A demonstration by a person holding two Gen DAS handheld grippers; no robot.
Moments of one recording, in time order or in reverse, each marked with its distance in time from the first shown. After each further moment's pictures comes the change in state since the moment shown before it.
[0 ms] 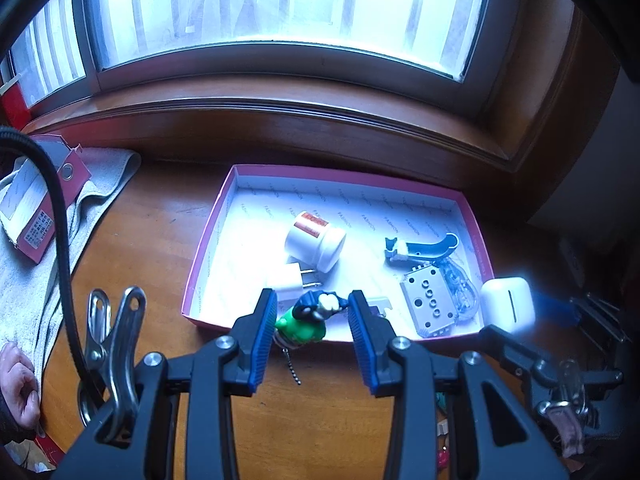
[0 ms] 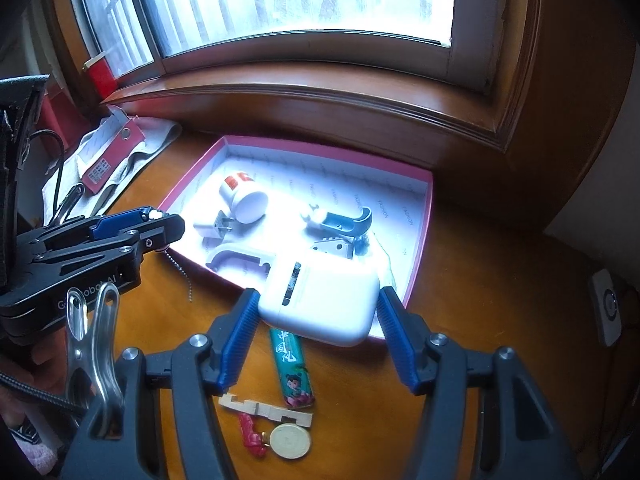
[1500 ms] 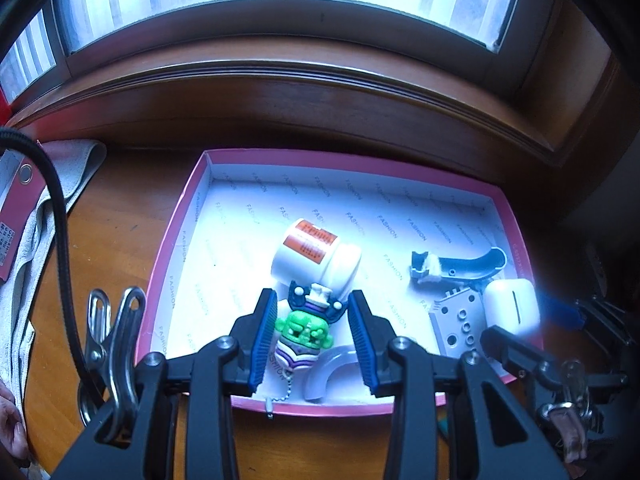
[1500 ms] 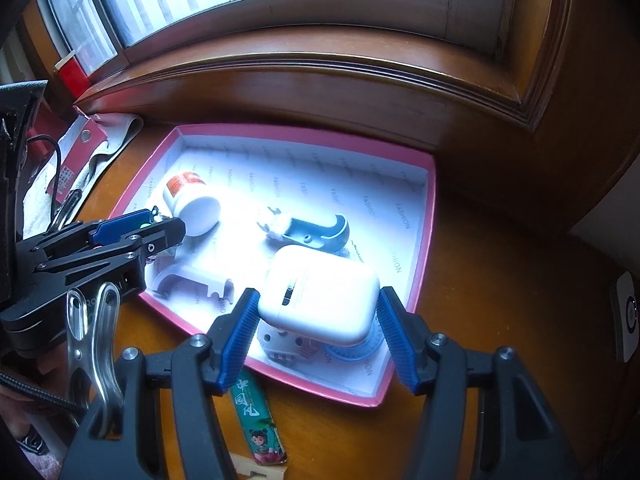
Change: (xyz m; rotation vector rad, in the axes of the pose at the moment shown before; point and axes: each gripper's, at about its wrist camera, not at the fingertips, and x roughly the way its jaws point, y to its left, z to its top) left arm 0.070 0.001 0.019 0.003 0.081 0.000; right arm 0.058 -0.024 0.021 0.061 0.093 -0.021
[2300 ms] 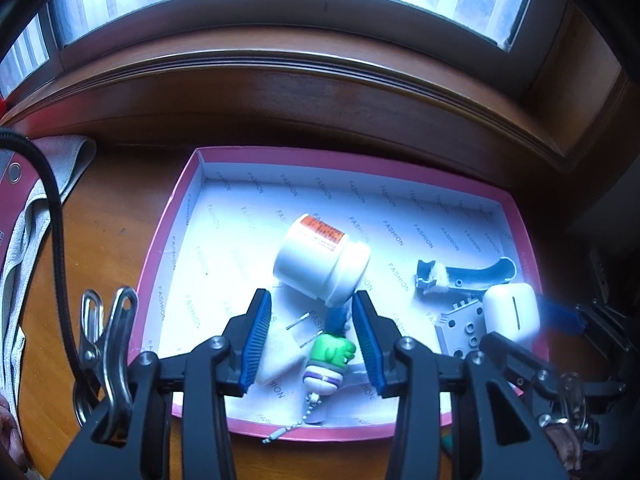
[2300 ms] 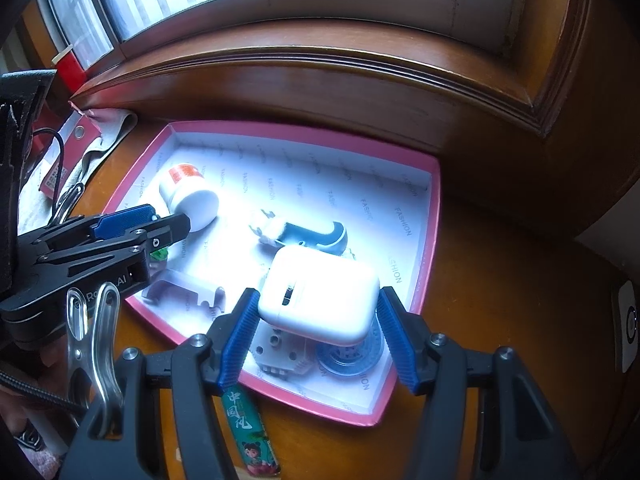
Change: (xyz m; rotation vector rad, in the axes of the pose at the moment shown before) left arm 0.005 0.003 0.001 -0.013 0.023 -0.009; right arm 0.012 0.001 0.008 -0.013 0.015 -0.010
